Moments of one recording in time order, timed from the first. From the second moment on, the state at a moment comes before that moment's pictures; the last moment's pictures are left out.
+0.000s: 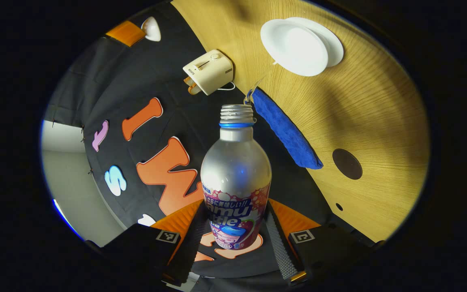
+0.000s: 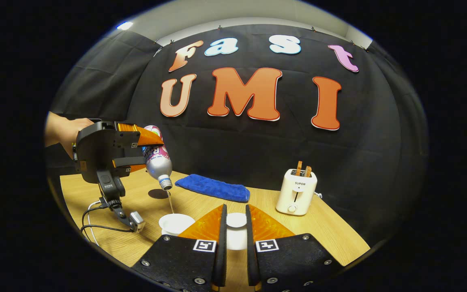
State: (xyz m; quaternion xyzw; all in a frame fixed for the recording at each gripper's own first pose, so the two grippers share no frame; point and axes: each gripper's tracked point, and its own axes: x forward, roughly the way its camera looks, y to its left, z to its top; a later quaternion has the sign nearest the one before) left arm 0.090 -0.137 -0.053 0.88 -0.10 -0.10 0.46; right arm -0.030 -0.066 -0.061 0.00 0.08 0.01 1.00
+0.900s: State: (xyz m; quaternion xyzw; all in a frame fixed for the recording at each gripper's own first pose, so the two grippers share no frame) left arm 0.076 -0.153 -0.079 0.84 -0.14 -0.12 0.51; right arm -0.026 -0.048 -0.065 0.00 0.09 0.03 1.00
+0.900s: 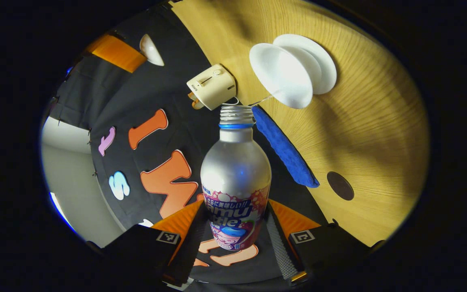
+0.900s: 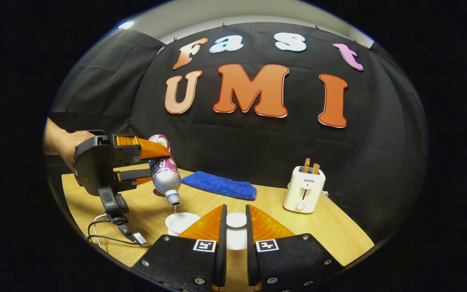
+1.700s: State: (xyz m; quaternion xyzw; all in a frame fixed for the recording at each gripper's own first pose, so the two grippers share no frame) left arm 0.101 -0.080 -0.010 0.52 -0.11 -0.04 0.84; right arm -0.008 -0.017 -0.033 0.00 0.07 0.04 1.00
